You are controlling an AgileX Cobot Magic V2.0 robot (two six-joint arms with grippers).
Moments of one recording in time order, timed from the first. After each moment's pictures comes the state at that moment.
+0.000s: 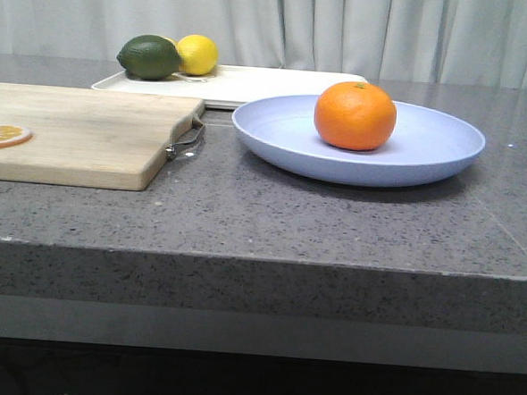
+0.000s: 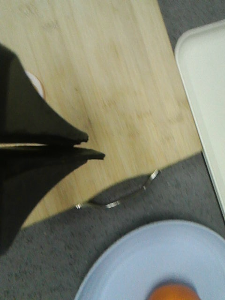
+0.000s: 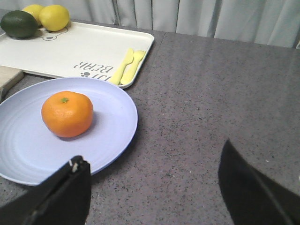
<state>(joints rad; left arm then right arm) -0.45 1.53 -1.58 0.06 1.07 -0.06 0.12 0.60 -0.62 0.07 0.38 -0.07</state>
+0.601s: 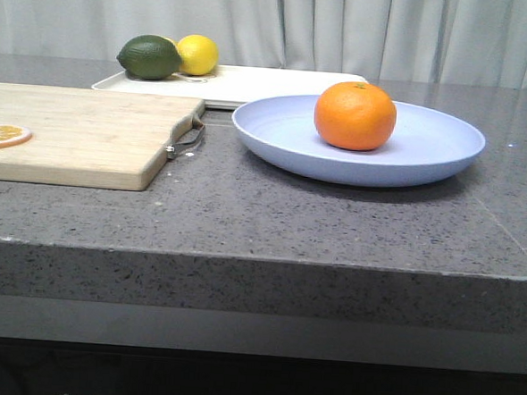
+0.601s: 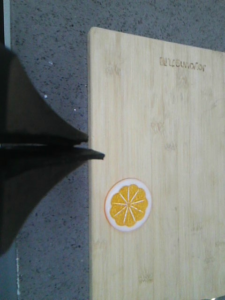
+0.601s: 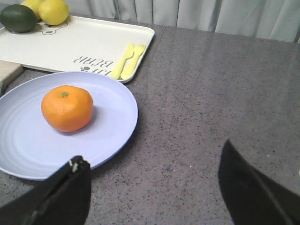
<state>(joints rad) -0.15 0.83 -0.84 0.06 0.81 -0.07 0.12 0.60 -0.62 0.07 0.40 -0.07</state>
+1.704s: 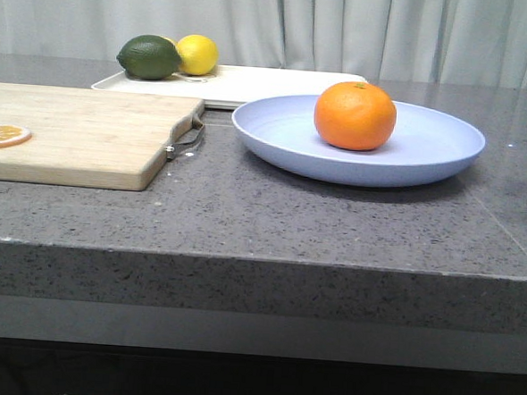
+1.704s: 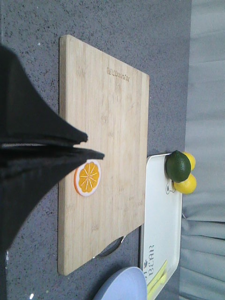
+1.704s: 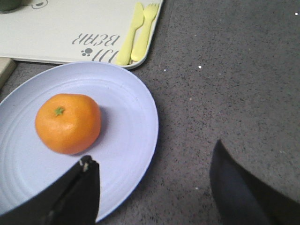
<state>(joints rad) -0.15 0.12 -0.44 0.01 0.57 -0.07 0.12 1.10 -0.91 0.19 0.43 -0.03</state>
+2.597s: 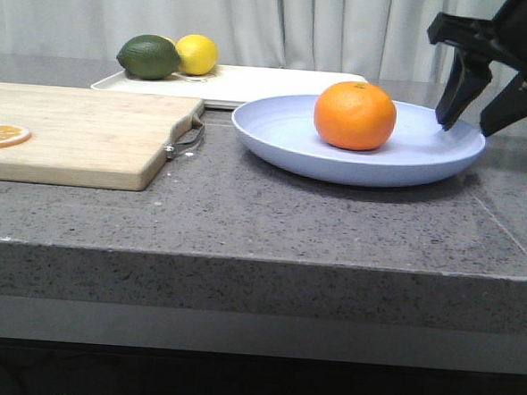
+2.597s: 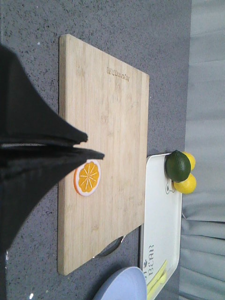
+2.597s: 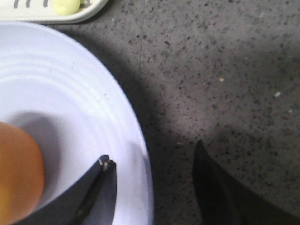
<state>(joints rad) -0.15 0.12 -0.44 0.01 0.57 -0.07 0.06 1.72 -1.31 0.34 0.67 -0.05</state>
